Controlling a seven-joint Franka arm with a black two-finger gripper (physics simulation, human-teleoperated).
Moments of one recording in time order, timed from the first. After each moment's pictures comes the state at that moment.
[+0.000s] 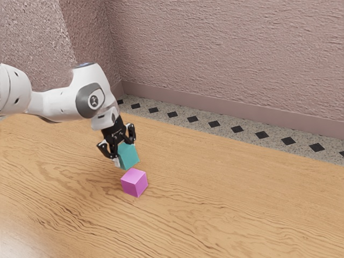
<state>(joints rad) 0.26 0.25 -0.20 -1.98 -0.21 2.20 1.97</state>
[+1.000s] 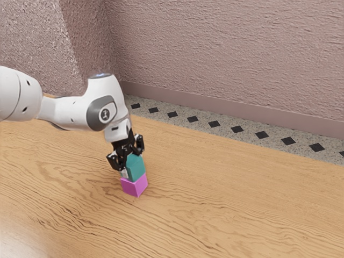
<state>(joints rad) 0.18 0.26 -0.20 -2.03 -0.14 2.24 1.78</state>
